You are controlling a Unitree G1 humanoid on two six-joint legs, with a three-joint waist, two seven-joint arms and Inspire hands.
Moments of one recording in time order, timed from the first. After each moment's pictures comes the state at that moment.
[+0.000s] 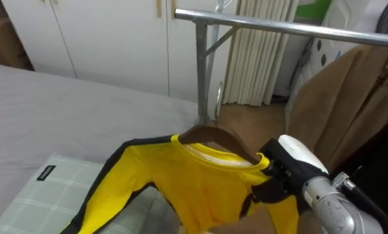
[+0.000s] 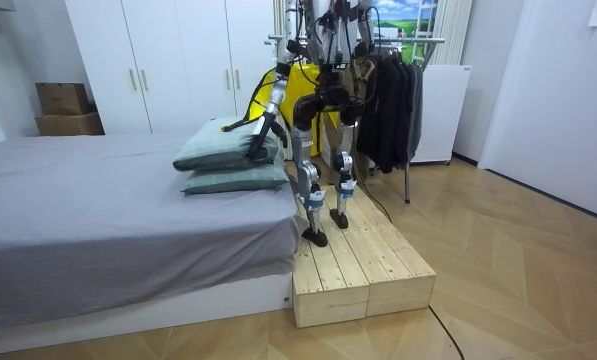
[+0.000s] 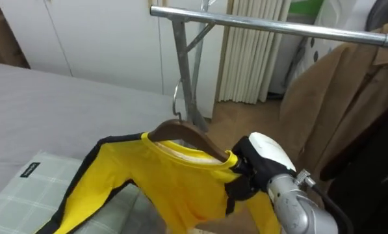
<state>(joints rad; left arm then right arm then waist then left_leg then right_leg) 0.17 0.26 0.11 1.19 0.21 0.36 0.23 -0.14 -0.33 0.14 0.04 -0.65 0.20 0.28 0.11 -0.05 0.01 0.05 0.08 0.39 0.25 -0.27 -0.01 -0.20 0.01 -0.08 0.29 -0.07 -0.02</state>
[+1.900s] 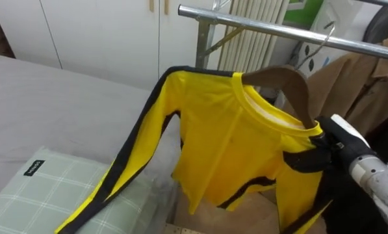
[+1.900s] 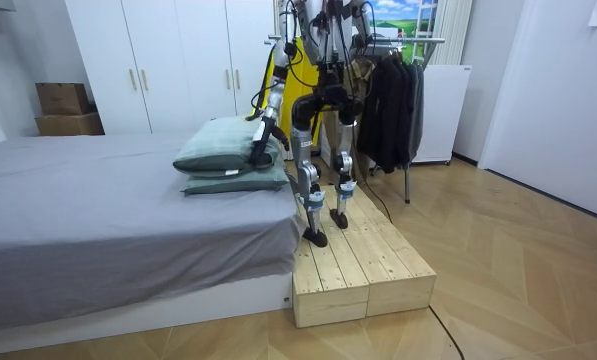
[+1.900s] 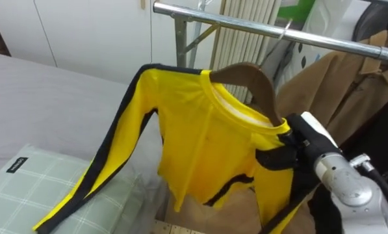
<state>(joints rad) 0.23 0.27 0.25 1.14 0.29 0.34 0.18 -0.27 -0.51 -0.10 0.20 -0.15 0.19 0.30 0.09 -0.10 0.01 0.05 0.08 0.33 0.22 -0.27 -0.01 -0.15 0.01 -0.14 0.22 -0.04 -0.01</state>
